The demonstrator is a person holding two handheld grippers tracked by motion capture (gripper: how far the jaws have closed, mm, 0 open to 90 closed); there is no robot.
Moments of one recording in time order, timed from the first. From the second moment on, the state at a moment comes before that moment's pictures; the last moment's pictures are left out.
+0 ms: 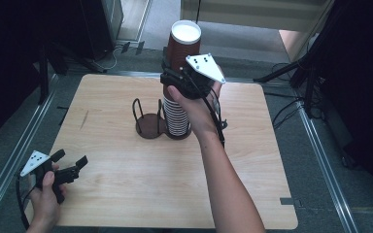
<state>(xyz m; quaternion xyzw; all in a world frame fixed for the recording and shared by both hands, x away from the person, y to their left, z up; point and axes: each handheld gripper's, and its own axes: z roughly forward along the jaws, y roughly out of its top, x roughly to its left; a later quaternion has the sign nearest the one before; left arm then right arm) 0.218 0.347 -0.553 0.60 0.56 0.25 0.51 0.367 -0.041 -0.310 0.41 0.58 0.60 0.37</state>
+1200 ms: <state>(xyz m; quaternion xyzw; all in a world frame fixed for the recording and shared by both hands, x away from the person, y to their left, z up) 0.218 0.347 -0.553 0.60 0.56 0.26 0.51 0.347 -0.096 -0.310 0.42 0.56 0.60 0.39</state>
